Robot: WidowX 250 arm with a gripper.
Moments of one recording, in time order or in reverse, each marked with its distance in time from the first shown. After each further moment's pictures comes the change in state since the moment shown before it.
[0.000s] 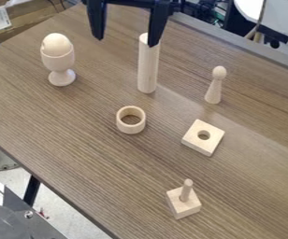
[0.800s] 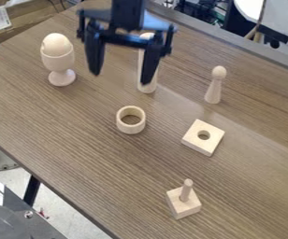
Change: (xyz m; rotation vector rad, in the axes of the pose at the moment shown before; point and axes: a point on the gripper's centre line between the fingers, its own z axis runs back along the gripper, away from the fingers) arm -0.015 0.004 -0.047 0.014 0.074 -0.088
